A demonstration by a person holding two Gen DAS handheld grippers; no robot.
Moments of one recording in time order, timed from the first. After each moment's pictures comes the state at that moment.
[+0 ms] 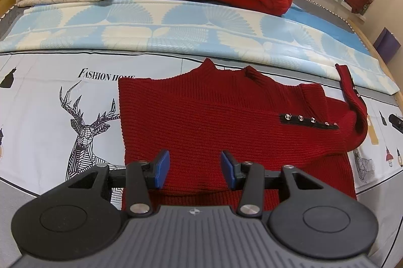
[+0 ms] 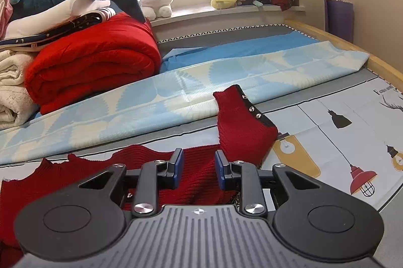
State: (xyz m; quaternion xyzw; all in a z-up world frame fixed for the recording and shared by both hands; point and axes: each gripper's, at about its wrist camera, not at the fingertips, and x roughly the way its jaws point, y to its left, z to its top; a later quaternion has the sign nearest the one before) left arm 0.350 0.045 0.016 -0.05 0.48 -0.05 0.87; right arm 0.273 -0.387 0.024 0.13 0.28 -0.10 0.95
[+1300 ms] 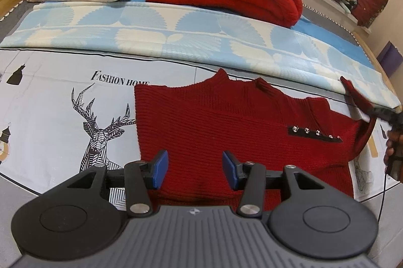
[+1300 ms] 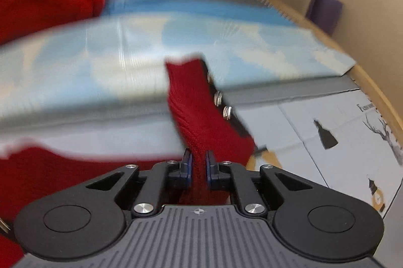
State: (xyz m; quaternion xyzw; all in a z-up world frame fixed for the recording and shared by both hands) left arm 0.353 0.073 0.027 -0.07 0.48 -0.04 0.88; right arm 0.415 -0.398 -0.013 0.05 0.35 -0.20 0.91
